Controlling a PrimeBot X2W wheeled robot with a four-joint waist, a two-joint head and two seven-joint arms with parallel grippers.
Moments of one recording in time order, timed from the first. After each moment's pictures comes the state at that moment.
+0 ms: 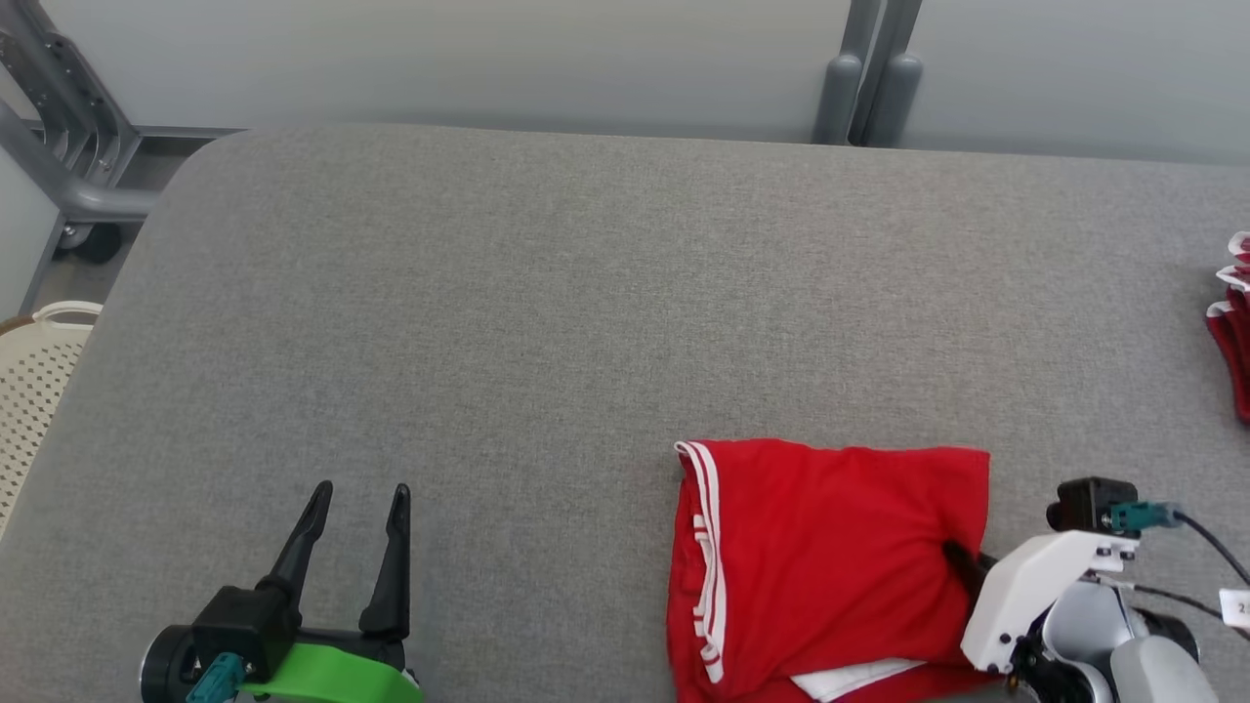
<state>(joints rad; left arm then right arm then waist) 0.02 0.12 -0.13 0.17 -0.25 -0.13 -0.26 -0.06 -0.05 -0.10 0.24 0.38 0.13 0.47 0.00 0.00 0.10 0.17</state>
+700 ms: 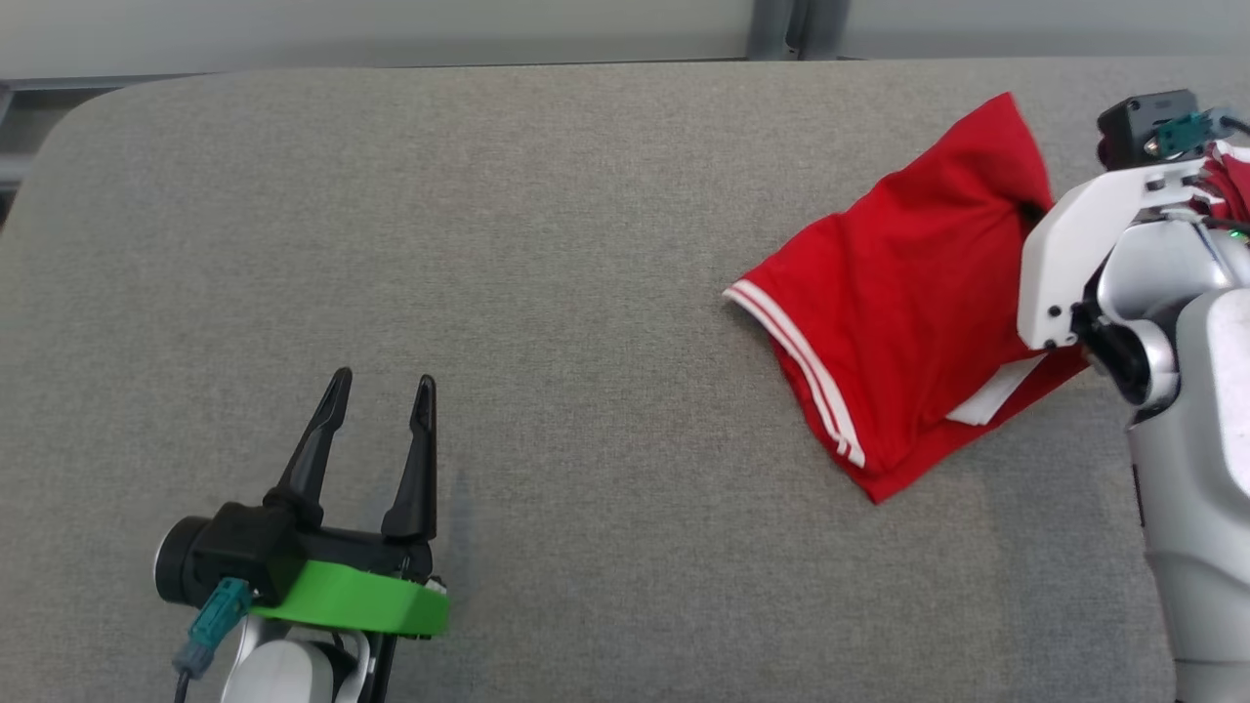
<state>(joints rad) -0.10 0.09 -0.16 0.08 -0.25 -0.13 -0.26 -0.61 -0.18 -0.05 0.23 0.10 0.13 0.73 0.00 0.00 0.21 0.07</state>
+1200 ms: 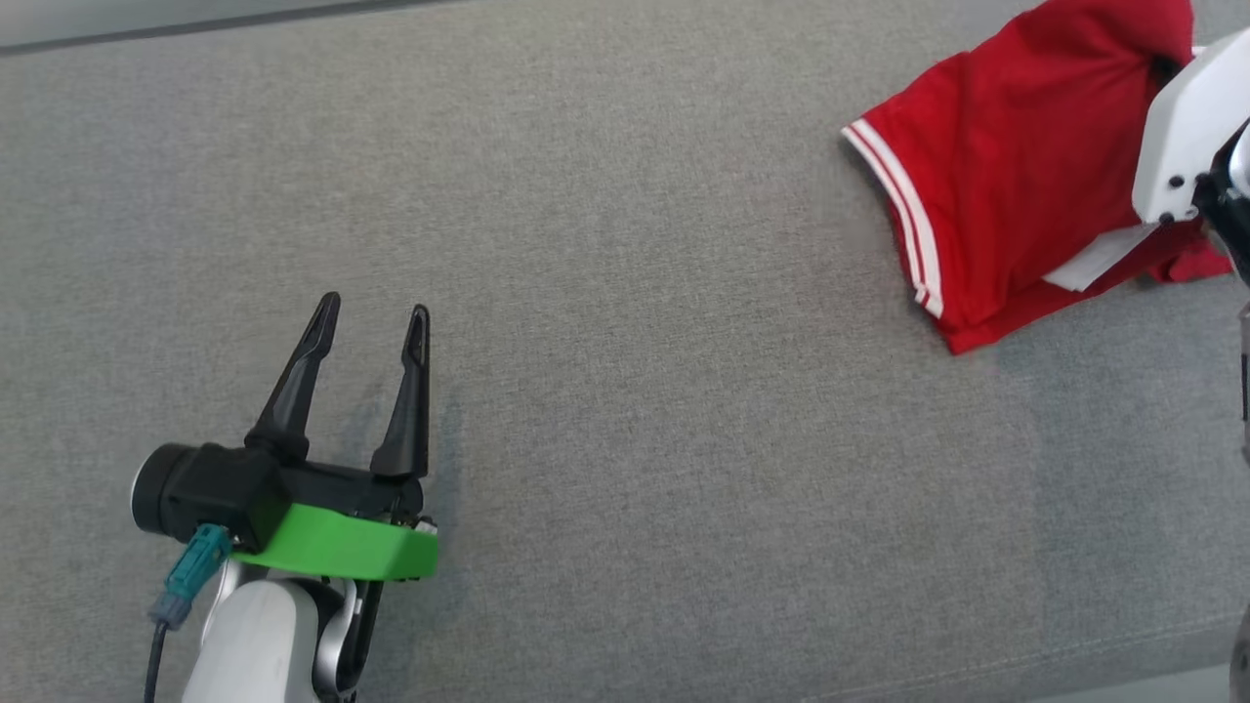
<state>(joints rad) -0.19 0.11 -0.17 0.06 -0.25 -0.13 -0.26 -0.76 -0.30 -0.08 0.22 0.10 0.13 0.75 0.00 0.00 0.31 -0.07</state>
